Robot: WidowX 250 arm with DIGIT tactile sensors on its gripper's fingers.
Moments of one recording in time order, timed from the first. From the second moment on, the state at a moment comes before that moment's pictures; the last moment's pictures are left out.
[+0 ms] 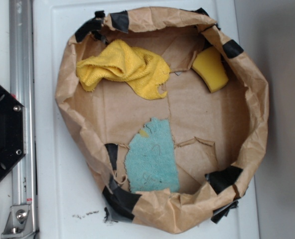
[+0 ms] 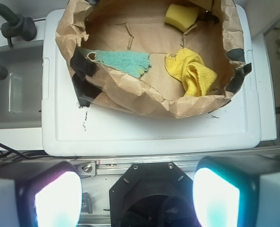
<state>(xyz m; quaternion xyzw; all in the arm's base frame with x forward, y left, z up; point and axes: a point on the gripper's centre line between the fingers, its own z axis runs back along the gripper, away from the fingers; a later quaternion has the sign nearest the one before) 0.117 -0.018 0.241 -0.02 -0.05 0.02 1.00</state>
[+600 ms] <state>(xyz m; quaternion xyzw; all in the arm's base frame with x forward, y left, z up) 0.166 -0.009 0.232 0.00 -0.09 -0.02 1.00</state>
